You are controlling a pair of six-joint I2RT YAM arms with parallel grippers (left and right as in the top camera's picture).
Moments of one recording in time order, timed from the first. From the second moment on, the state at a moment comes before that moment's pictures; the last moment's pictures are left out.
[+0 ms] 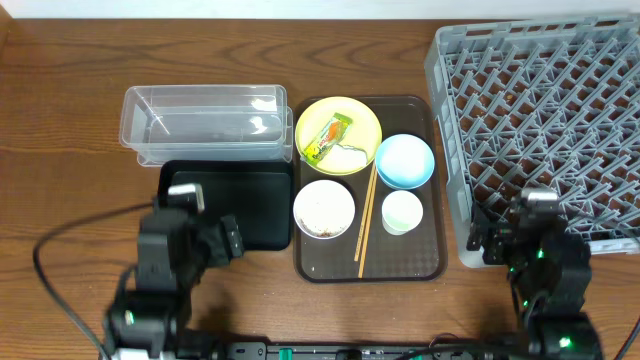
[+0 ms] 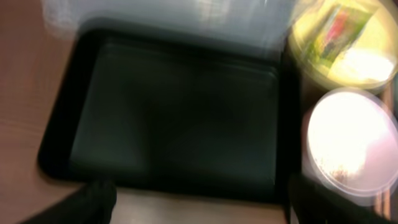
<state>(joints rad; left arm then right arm) -0.09 0.70 0.69 -0.87 0.00 -0.26 0.00 0.51 0.48 -0.54 -0.01 0.04</state>
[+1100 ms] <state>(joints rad) -0.47 1.72 1.08 -0.20 0.09 0.12 0.00 0.76 0.72 -0.69 -0.03 0.05</state>
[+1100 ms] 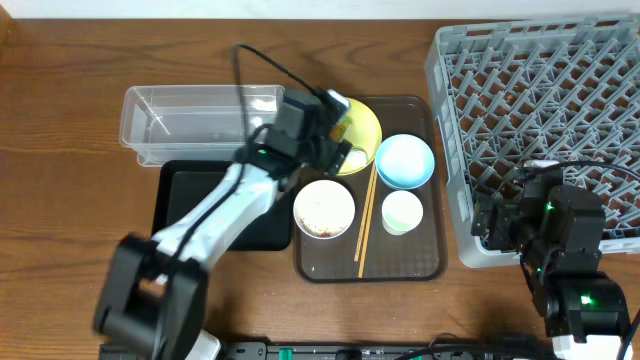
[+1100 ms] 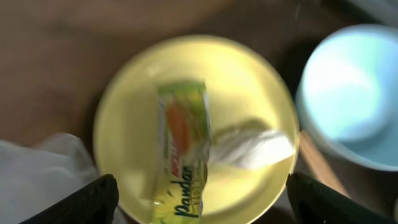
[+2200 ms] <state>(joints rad) -0.34 1.59 1.09 -0.27 -0.17 -0.27 0.00 0.76 0.72 -0.70 -0.03 0.05</state>
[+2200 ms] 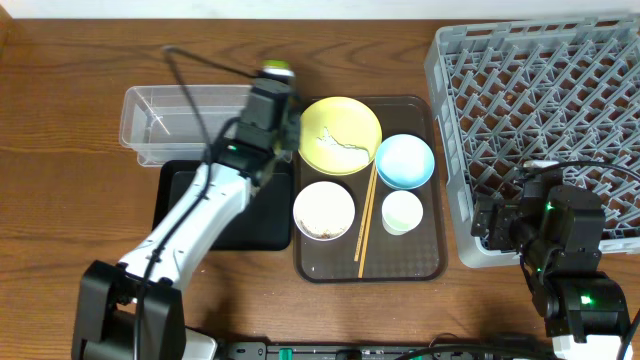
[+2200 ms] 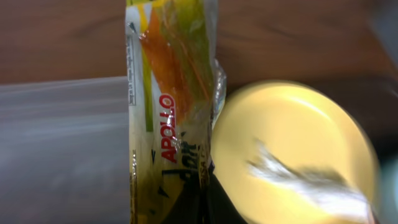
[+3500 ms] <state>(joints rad) -0.49 1.87 1.09 -0.09 0.07 0.36 0.00 0.76 0.72 -0.70 -0.03 0.05</state>
